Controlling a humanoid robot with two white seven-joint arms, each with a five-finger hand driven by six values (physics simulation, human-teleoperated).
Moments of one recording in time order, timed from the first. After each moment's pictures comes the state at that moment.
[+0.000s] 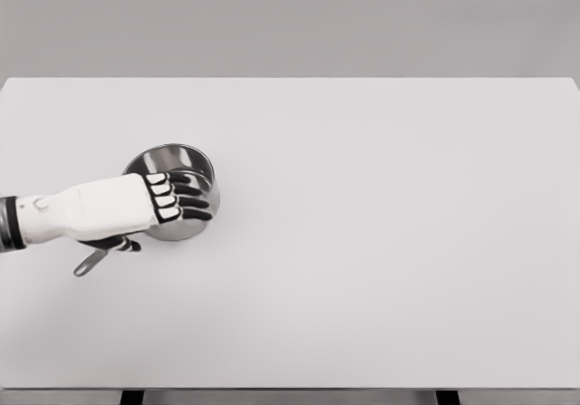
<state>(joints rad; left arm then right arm) -0.64 1.17 -1.00 -1.77 -0.41 -0.61 0.00 -0.04 0.00 0.16 0.14 0.07 -0.28 0.27</state>
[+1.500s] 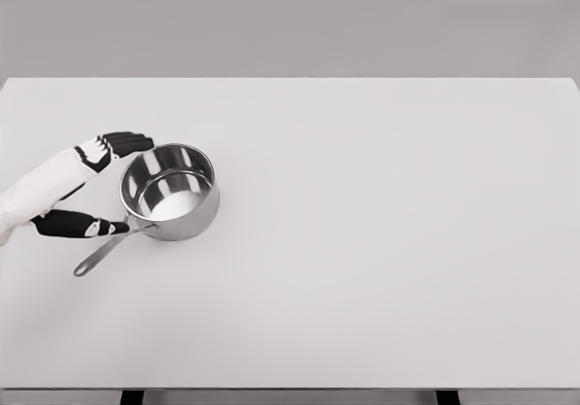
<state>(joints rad) -0.18 1.17 -0.60 -1.77 -0.02 -0.61 0.20 -0.04 0.00 0.16 0.14 0.07 -0.28 0.27</state>
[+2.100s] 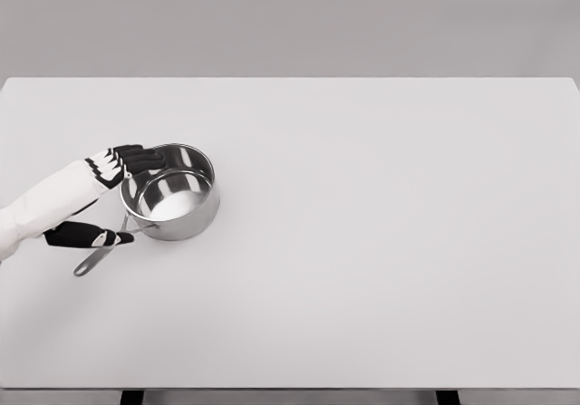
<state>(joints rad) -0.15 1.14 -0.57 -1.77 -0.15 -0.61 0.19 -0.04 0.00 0.16 0.14 0.07 -0.28 0.27</state>
